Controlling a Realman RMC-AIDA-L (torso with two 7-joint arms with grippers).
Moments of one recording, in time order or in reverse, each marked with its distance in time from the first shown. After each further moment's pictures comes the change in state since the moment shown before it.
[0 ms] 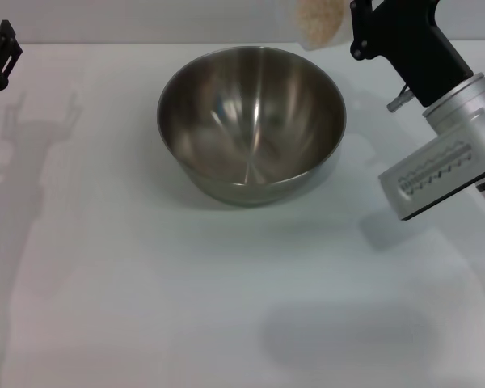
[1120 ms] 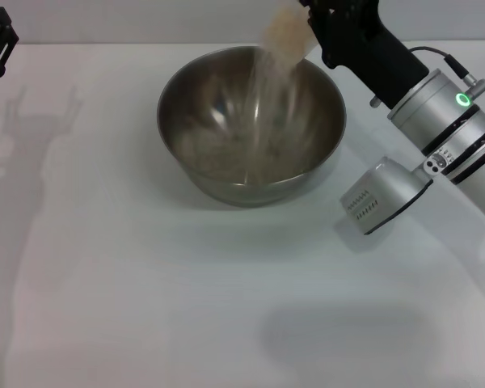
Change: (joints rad) left arm -0.020 -0.002 -0.026 0.000 0.000 0.001 0.000; right arm 0.056 0.002 0.000 -0.005 -0.112 0.081 -0.584
